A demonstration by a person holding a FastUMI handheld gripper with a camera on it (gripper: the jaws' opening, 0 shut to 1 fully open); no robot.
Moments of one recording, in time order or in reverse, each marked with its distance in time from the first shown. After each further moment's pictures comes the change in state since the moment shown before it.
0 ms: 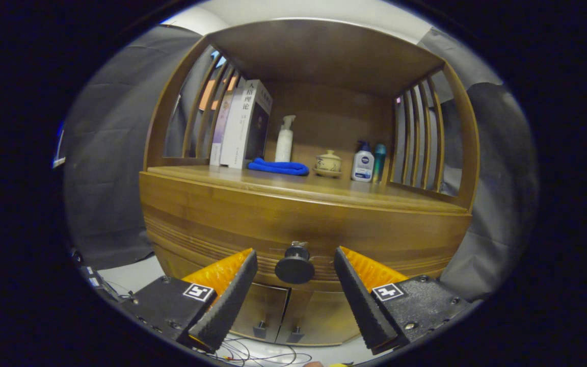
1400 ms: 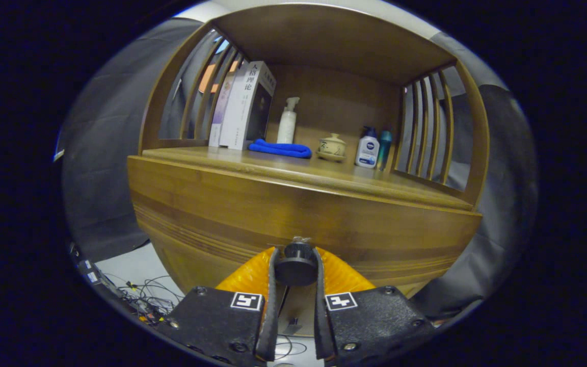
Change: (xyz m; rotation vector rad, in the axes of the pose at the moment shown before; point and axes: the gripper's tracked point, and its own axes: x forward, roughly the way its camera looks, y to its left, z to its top) arm -0.006 0.004 -0.014 -0.033 0.101 -0.001
